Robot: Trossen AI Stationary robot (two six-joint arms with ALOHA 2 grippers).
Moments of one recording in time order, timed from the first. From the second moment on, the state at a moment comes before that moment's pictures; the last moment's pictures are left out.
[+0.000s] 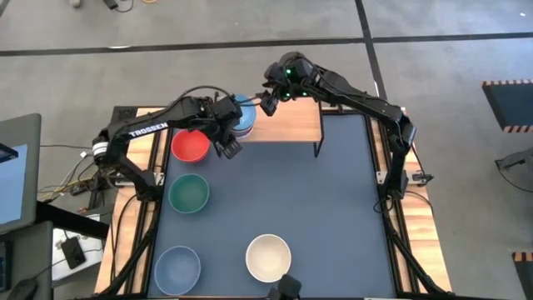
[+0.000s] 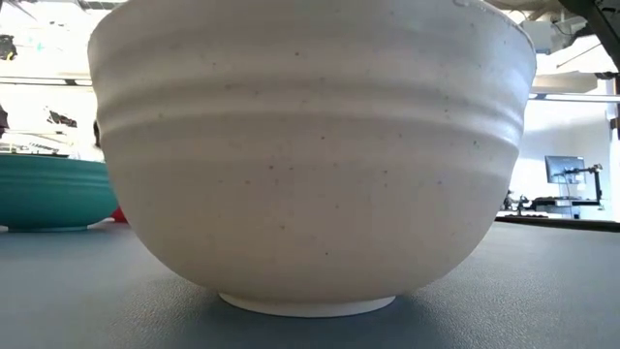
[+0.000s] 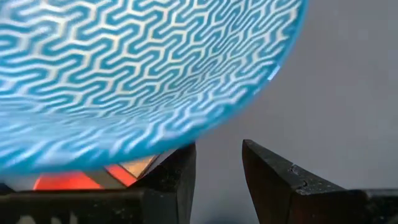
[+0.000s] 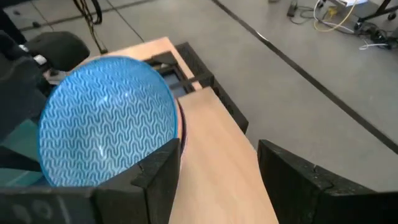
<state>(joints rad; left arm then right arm) 0.37 1.56 1.56 -1.17 -0.12 -0.27 -0.47 1.89 2.01 -0.63 0.00 0.00</state>
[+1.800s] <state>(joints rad) 0.06 1.26 1.56 -1.22 -0.38 -0.79 -0.14 1.65 1.68 -0.74 -0.22 0.05</state>
